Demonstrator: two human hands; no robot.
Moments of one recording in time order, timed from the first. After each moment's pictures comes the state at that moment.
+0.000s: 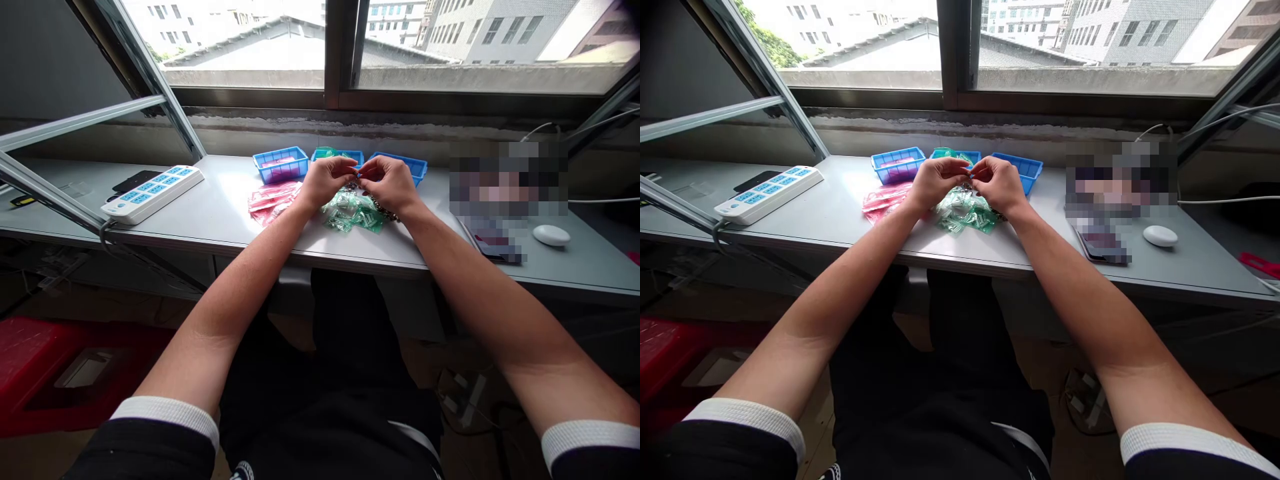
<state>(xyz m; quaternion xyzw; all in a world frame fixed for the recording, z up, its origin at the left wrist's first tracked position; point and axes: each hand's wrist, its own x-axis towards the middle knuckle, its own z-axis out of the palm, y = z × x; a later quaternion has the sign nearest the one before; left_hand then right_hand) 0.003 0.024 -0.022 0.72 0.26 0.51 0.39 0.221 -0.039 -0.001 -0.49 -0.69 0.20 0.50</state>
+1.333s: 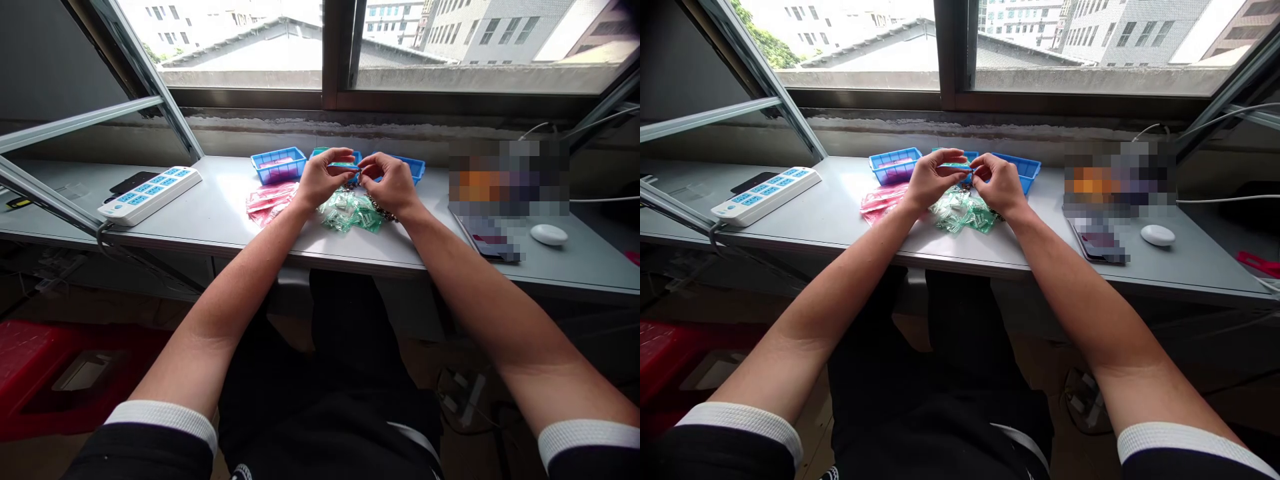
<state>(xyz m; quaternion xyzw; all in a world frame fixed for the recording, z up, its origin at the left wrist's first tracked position) 0.004 0.023 -0.019 0.73 0.28 0.52 0.35 0.218 -0.050 0.010 -0.51 -0.71 0.12 0.47</state>
